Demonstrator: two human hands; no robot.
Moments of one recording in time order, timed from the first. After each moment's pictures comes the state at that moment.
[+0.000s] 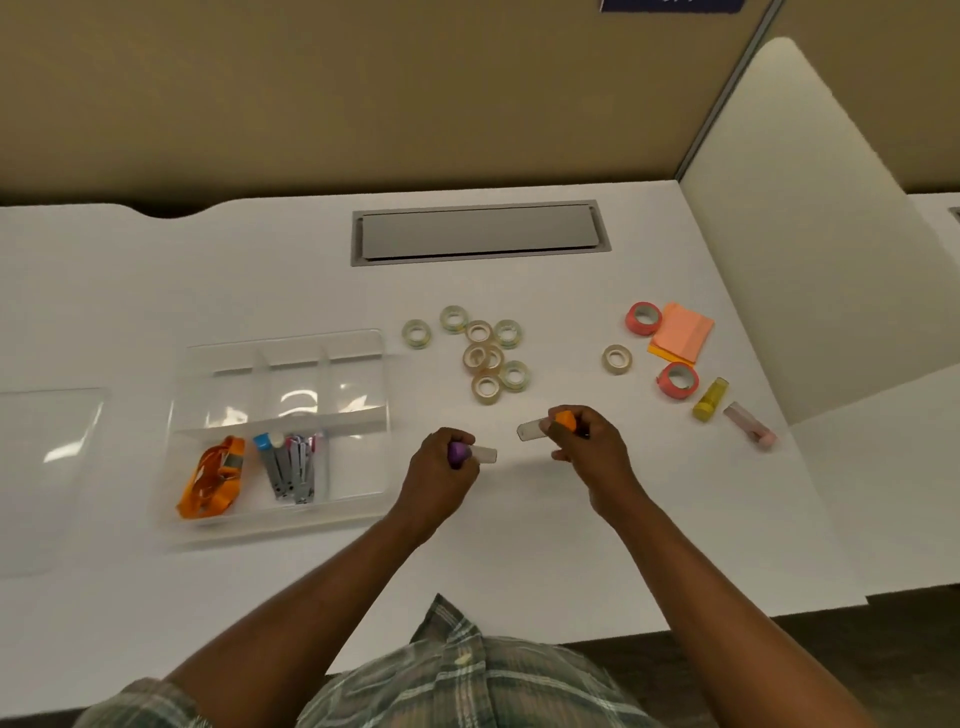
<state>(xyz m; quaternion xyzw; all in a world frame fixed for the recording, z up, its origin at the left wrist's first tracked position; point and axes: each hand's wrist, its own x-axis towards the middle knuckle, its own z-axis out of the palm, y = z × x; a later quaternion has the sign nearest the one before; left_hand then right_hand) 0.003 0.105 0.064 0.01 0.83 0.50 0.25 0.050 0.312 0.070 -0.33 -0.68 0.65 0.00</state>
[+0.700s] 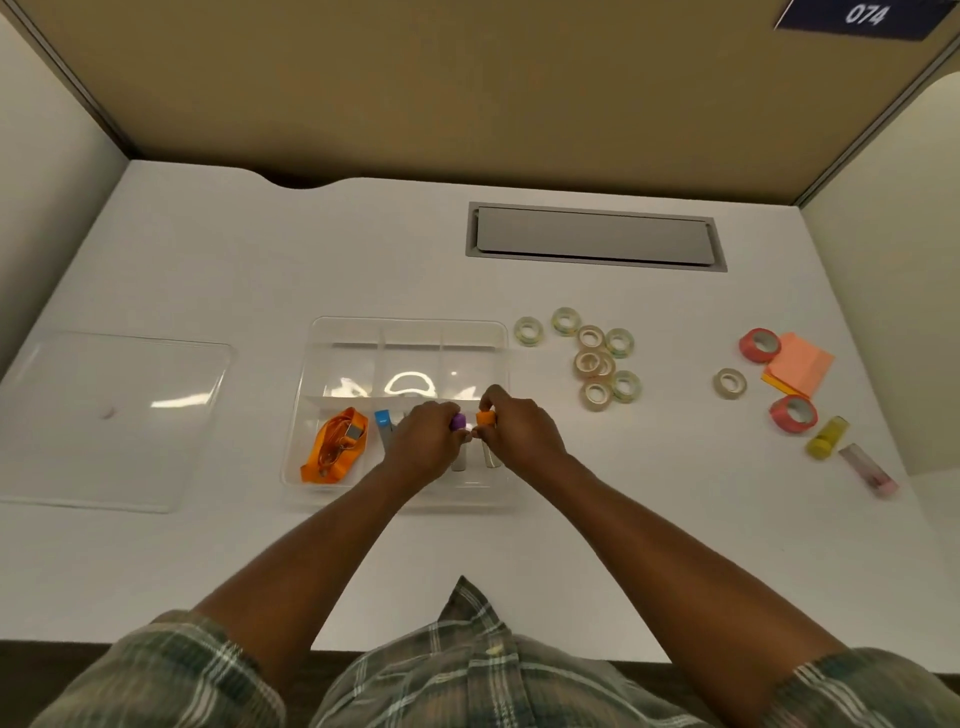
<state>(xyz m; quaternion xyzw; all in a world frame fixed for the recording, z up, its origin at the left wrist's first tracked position) -0.077 -0.046 0.050 0.09 0.94 0.27 0.18 -0.056 0.105 0.055 -0.02 -0.96 0.26 -0.10</state>
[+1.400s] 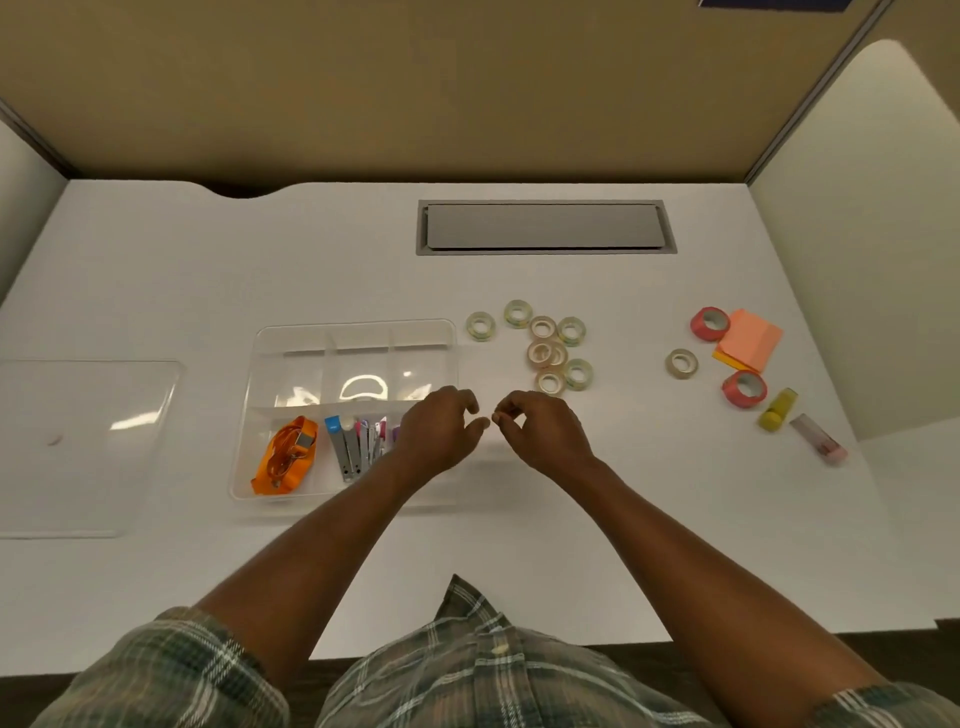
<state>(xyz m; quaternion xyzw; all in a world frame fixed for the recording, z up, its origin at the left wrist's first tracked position) -0.073 0.021 0.064 0.17 0.95 0.24 0.14 -0.024 0.188 0.053 -0.06 -0.94 0.33 -0.04</state>
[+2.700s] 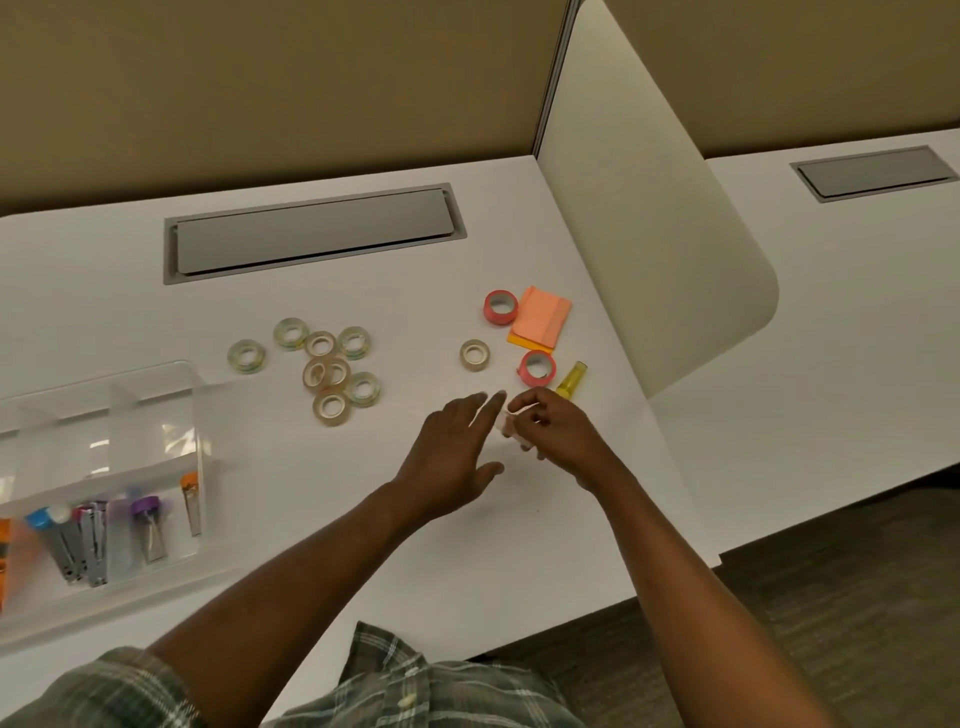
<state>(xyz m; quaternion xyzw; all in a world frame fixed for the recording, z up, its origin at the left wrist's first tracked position) 0.009 0.295 0.054 0.45 0.86 0.20 0.13 0.078 0.472 0.078 -0.29 -0.78 0.55 -0.11</state>
